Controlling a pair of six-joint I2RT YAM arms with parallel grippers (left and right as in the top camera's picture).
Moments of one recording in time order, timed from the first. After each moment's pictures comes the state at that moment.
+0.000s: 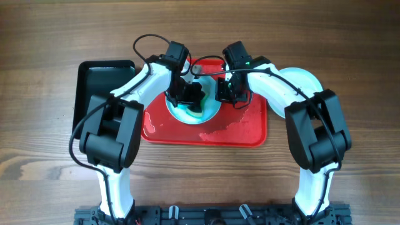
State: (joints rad) left arm -0.37 2.08 1.40 -0.77 0.38 -0.16; right arm 0.42 2.07 1.39 -0.69 -0.30 0.48
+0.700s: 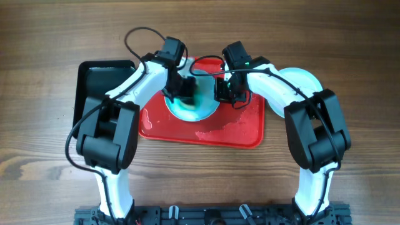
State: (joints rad) left arm -0.35 2.06 1.41 -0.72 0.32 -0.12; right arm 0.42 2.08 1.39 -0.68 -0.31 0.47
